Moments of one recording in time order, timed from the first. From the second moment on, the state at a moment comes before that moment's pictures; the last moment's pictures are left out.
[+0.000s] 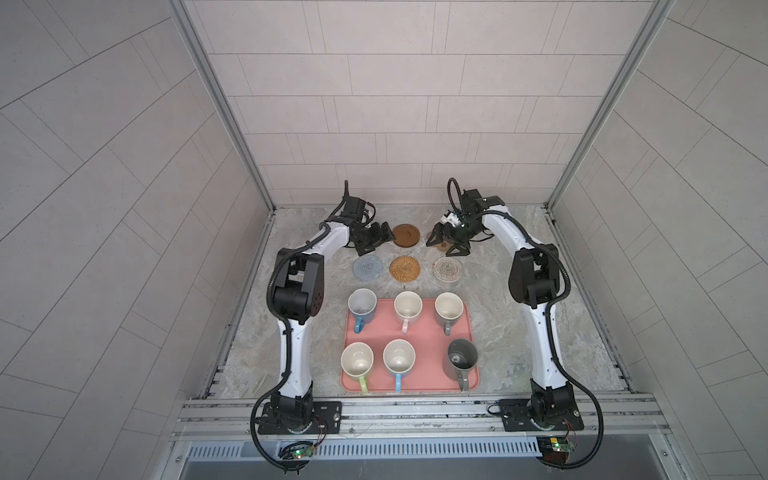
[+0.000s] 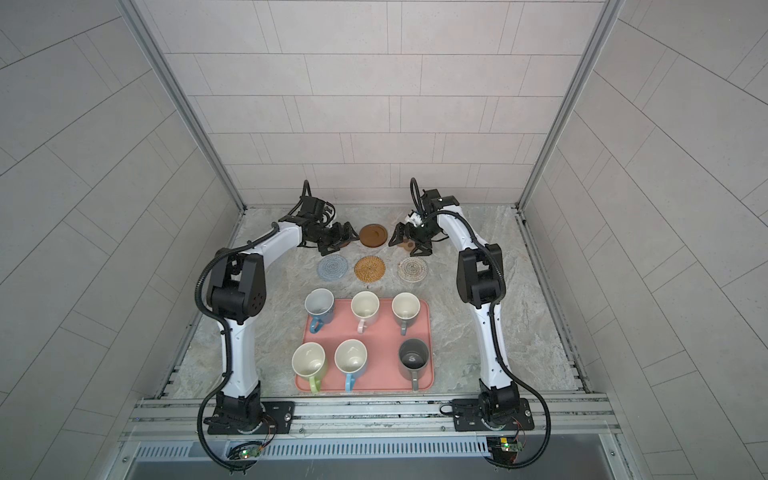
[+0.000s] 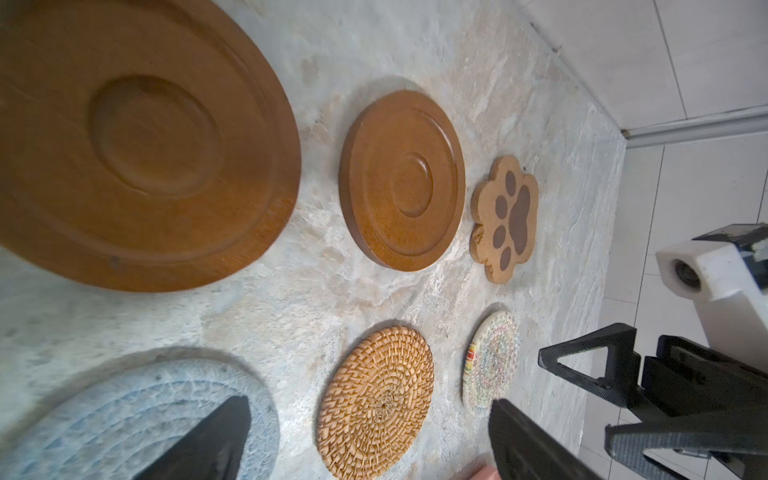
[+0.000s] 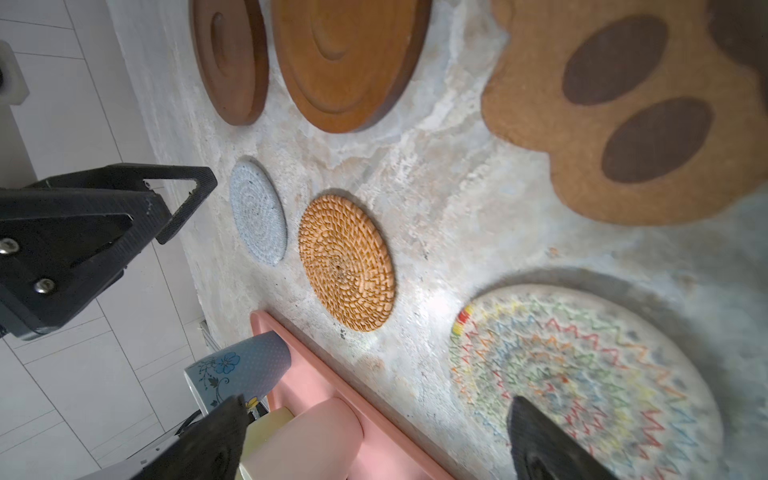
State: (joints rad) left arm -0.24 2.17 1.71 -0.54 0.49 -0.56; right arm 0.18 2.39 2.20 -1.19 -0.70 0.25
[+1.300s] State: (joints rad) left arm -0.32 2.27 1.75 -0.63 0.59 -0.55; right arm 0.14 2.27 1.98 -1.19 -0.66 0.23
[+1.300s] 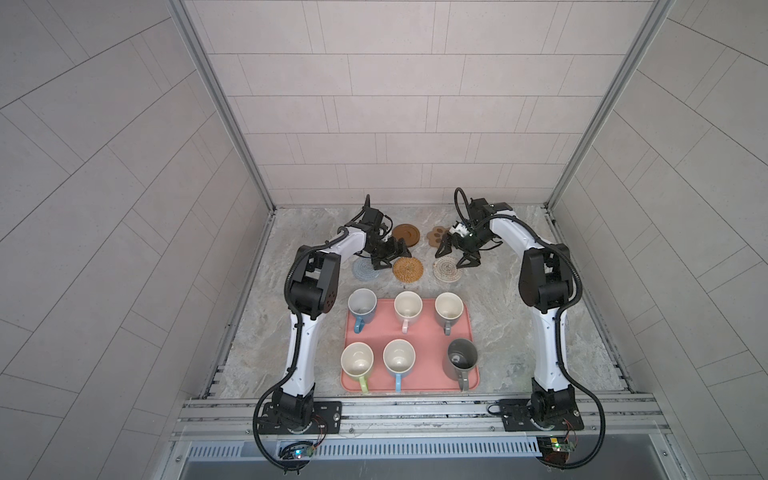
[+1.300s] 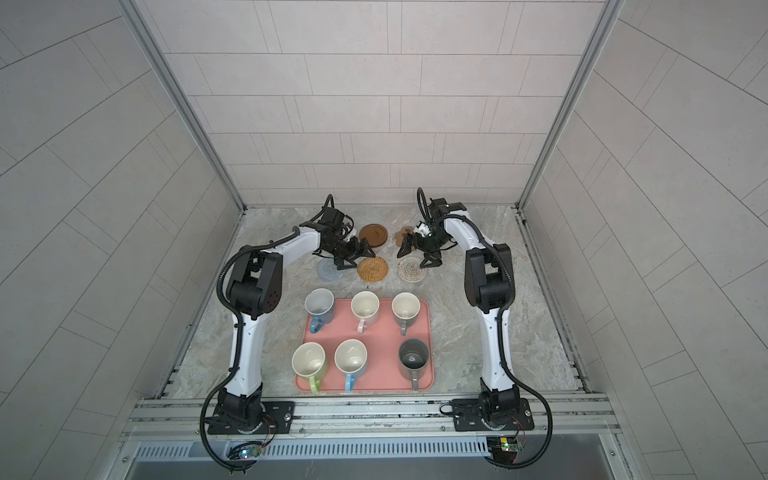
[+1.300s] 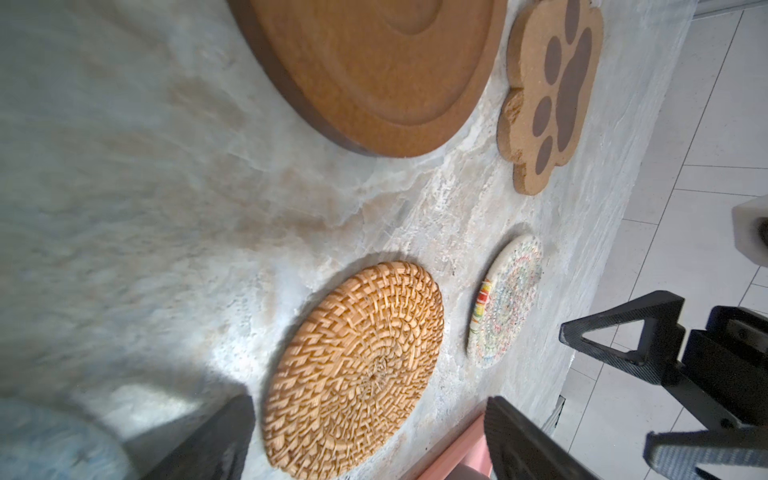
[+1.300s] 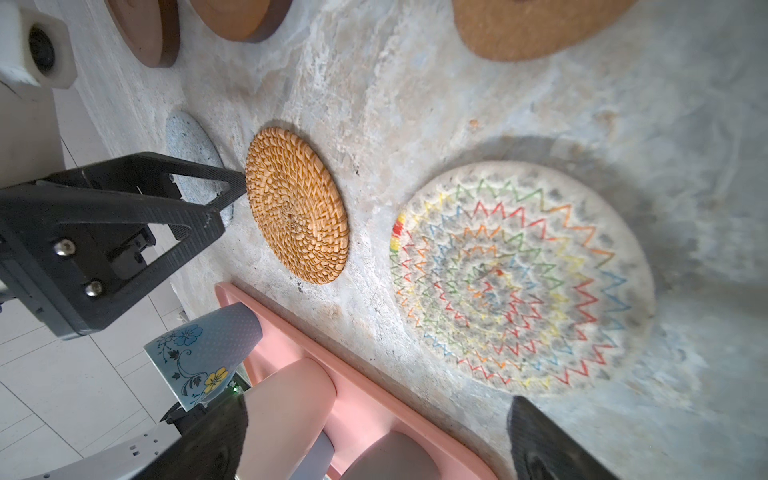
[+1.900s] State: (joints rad) left arm -0.29 2.09 1.72 -0.61 0.41 -0.55; right arm 0.16 2.27 2.06 -1.13 -0.67 0.29
